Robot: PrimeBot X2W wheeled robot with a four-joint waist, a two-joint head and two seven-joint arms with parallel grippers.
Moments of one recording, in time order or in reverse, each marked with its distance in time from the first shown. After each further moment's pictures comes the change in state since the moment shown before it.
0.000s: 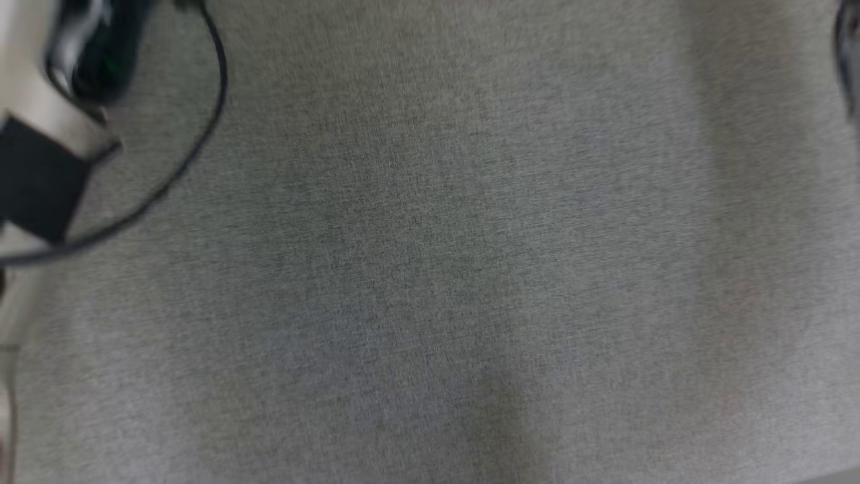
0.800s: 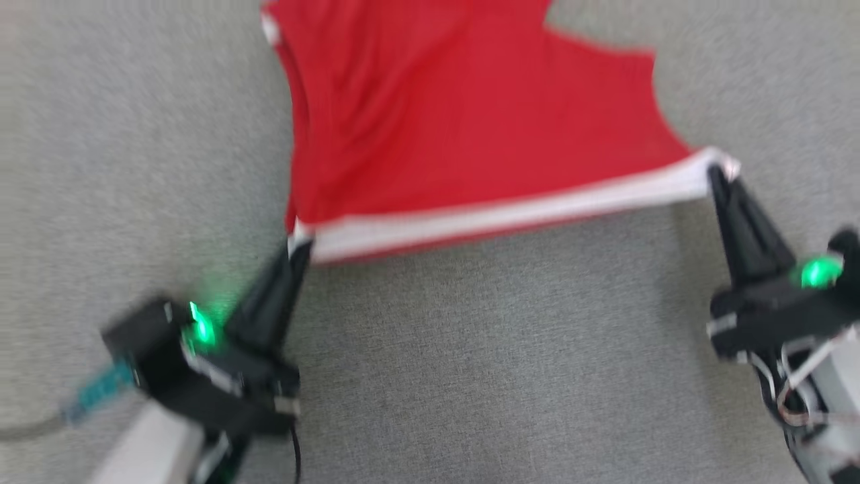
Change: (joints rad) left arm 0.984 -0.026 0.239 -0.421 0.279 -0.002 -0.009; right arm 0.966 -0.165 -0.043 -0.396 0.114 0.002 0.000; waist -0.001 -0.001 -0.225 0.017
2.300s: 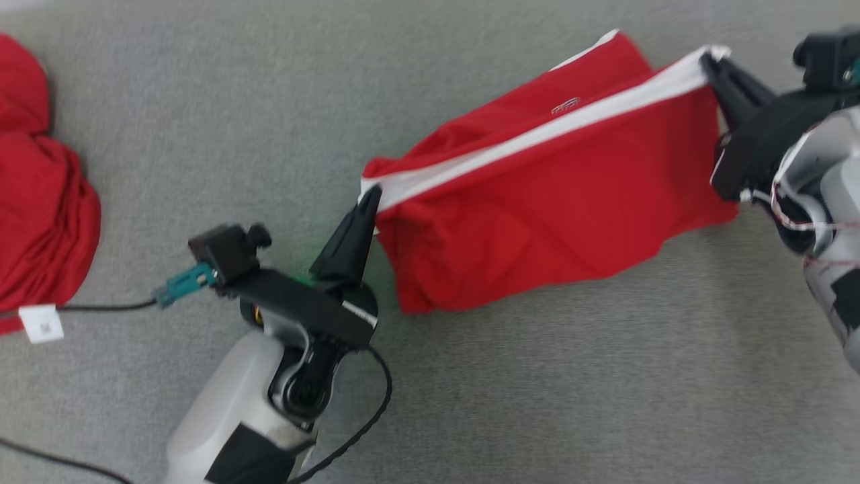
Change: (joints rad) left arm -0.166 -0.293 0.048 0.282 -0.349 0.010 0.172; right arm -0.559 -0.006 0.244 0.502 0.030 -0.002 0.332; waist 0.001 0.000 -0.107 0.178
